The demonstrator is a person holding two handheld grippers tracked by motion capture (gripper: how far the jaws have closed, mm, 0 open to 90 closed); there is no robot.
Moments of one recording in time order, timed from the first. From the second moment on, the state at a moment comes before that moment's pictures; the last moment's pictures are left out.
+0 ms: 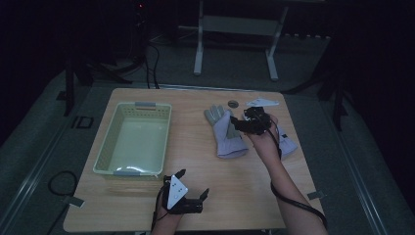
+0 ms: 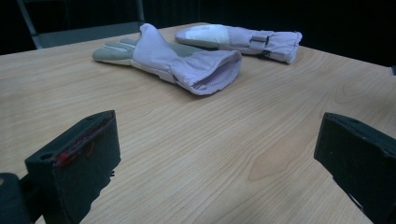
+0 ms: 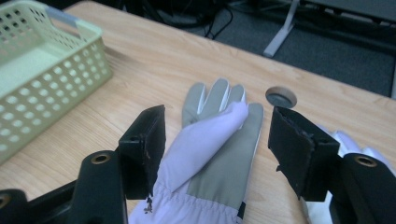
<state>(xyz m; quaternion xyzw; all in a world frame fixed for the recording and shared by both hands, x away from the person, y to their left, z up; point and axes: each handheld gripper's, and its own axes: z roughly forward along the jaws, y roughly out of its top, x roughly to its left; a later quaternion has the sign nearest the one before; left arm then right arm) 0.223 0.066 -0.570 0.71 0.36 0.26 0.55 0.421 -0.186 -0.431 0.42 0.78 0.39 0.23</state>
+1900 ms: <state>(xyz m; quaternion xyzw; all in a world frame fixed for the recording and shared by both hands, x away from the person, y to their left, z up) 0.223 0.067 -0.570 0.71 0.36 0.26 0.55 0.462 -0.176 -0.543 0.49 0.79 0.31 0.18</state>
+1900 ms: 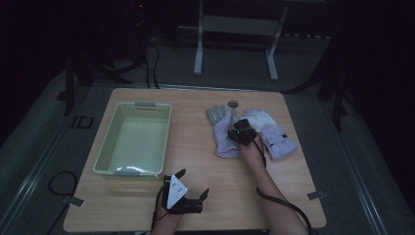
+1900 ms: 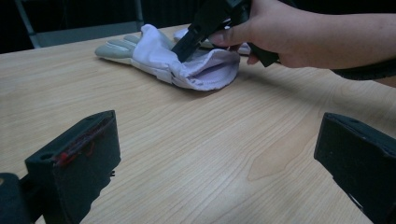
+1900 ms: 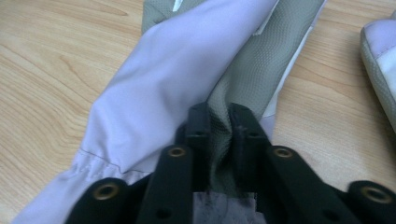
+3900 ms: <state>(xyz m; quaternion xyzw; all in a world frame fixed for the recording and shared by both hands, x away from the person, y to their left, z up) 0.222 0.065 -0.570 0.71 0.35 0.26 0.55 0.366 -0.144 -0.548 0.53 0.74 0.36 0.20</state>
